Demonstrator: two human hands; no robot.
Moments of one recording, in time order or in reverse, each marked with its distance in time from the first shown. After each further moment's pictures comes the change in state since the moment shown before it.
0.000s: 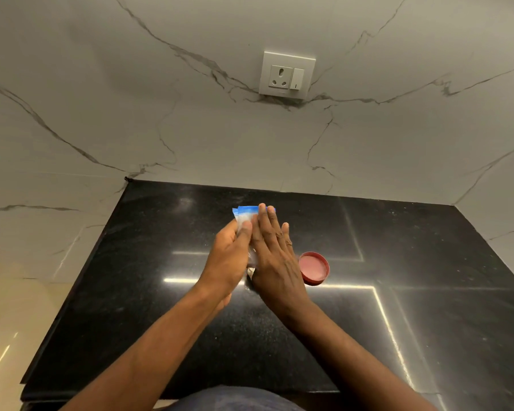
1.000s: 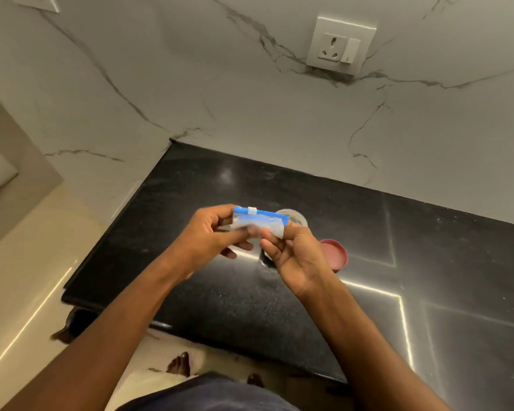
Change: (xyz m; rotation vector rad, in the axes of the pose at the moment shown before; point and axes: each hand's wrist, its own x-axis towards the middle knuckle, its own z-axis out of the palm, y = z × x) left_hand -0.040 -0.007 -0.052 0.251 -0.082 0.043; right_hand 0.007 -0.001 -0.044 1.764 -0.257 1.193
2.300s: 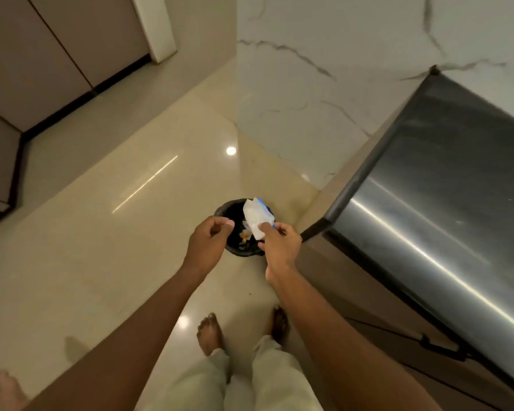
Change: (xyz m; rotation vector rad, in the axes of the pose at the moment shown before) left_hand -0.303 -0.297 -0.343 -0.100 0.862 -0.588; right_hand 0.116 0.521 0.221 -0.699 0.305 0.059
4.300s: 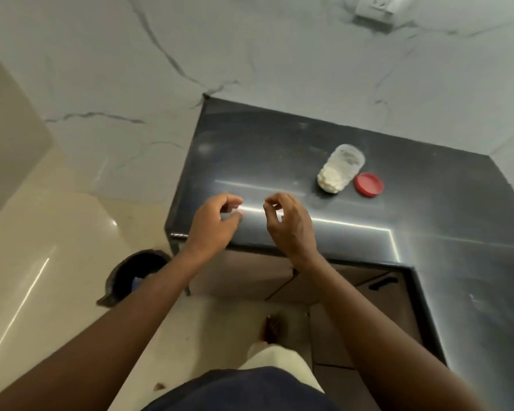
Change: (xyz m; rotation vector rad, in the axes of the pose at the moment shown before) left_hand -0.159 0.172 0.199 0.326 -0.543 0.755; right_hand -0.069 -0.112 -0.310 -0.694 0.488 -0.931
